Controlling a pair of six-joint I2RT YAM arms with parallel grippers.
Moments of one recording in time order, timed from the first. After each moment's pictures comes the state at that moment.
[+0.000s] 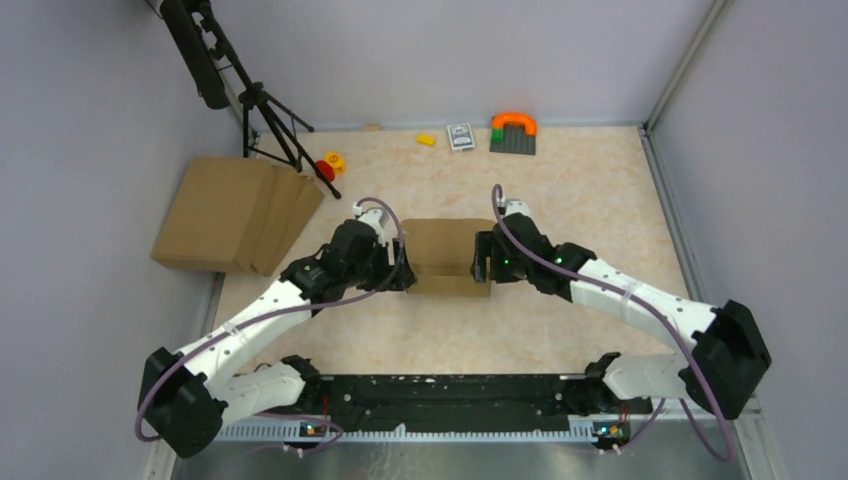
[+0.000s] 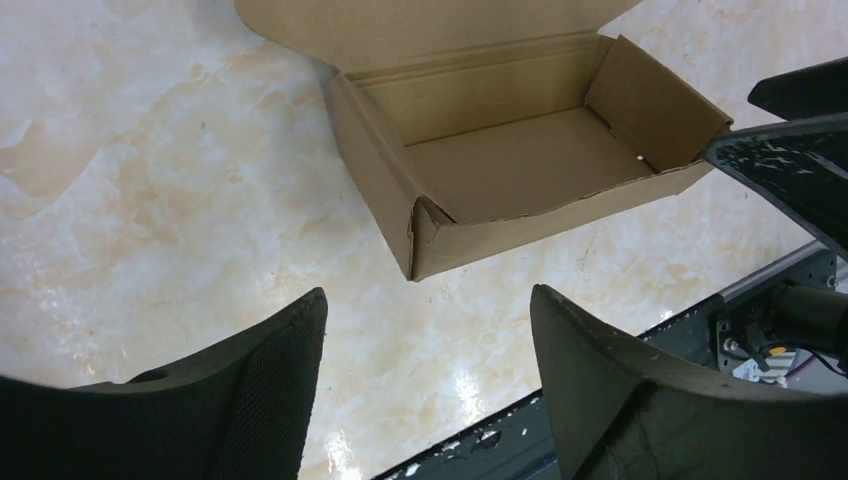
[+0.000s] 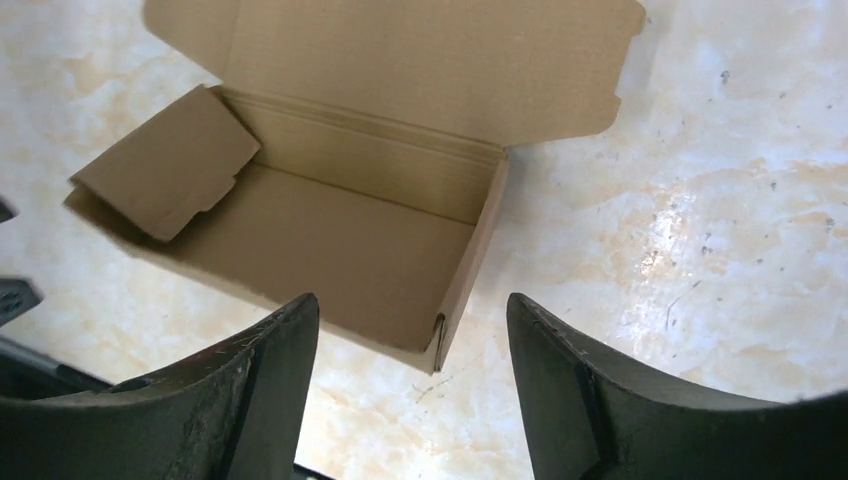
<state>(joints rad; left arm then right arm) -0.65 1.06 0.78 -0.50 0.04 -0.59 0.80 1.28 0.91 -0.49 0.21 0.61</state>
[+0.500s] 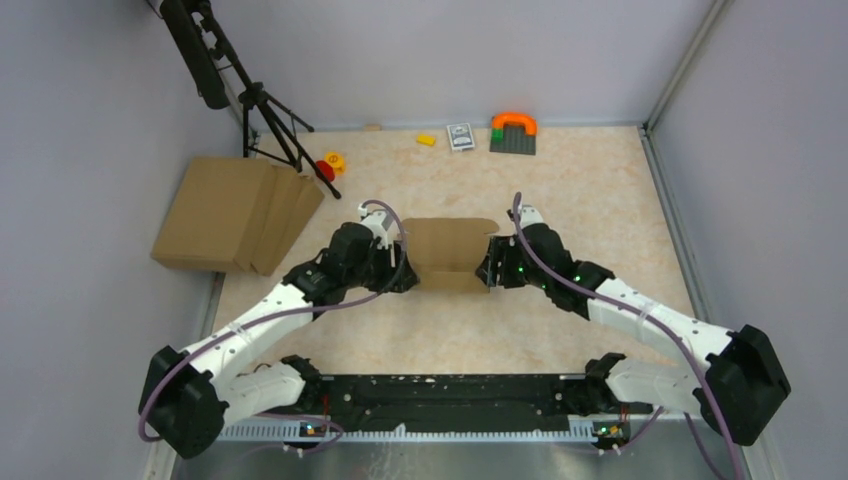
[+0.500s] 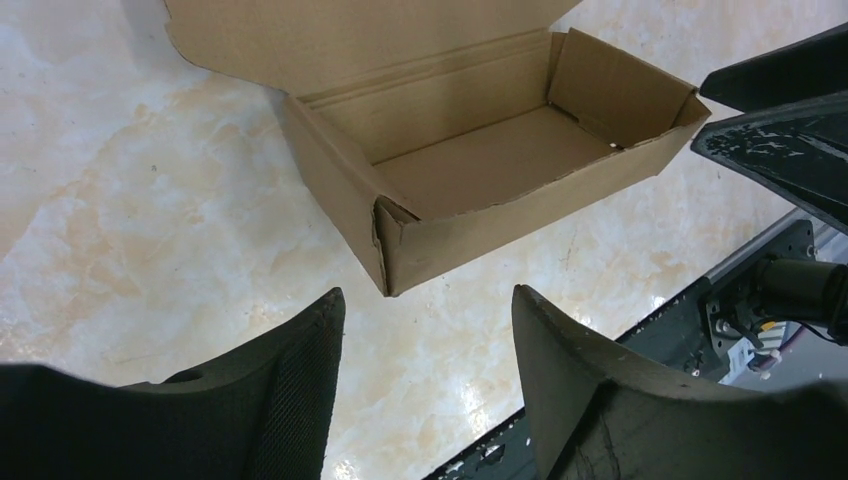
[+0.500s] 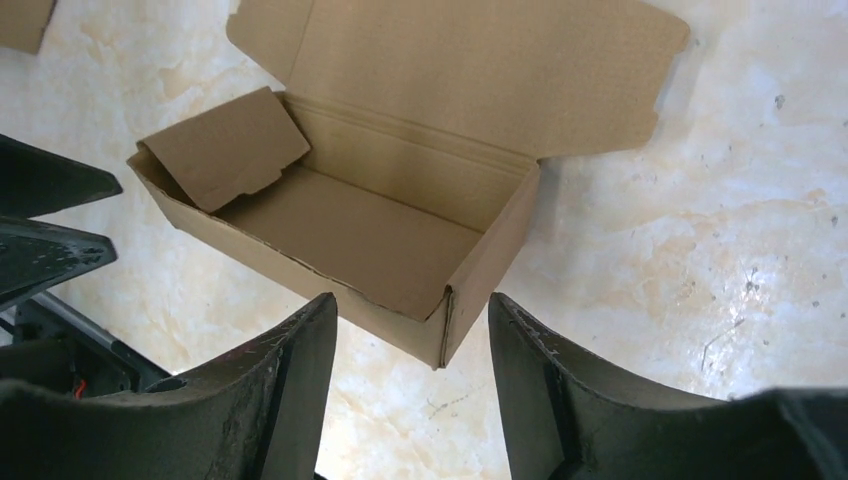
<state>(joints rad) -0.61 1.05 0.70 -0.33 0.16 -0.53 0.72 1.10 0.68 -0.24 0.05 0.58</state>
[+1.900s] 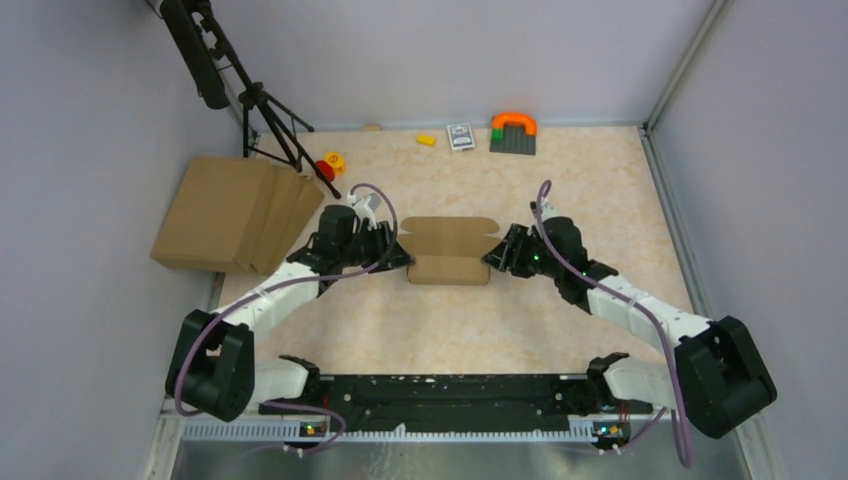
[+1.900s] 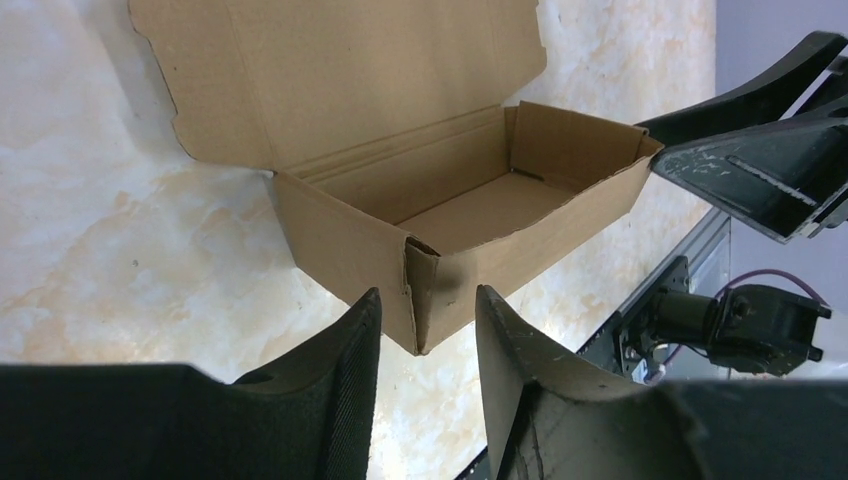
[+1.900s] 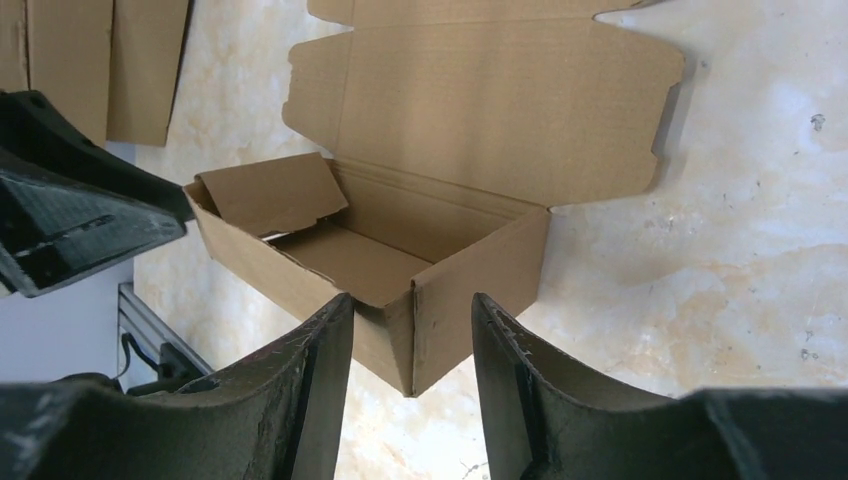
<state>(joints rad) -0.37 1.26 0.68 -0.06 0.49 -0.58 0.48 1.17 0.55 0.08 -0.23 0.71</state>
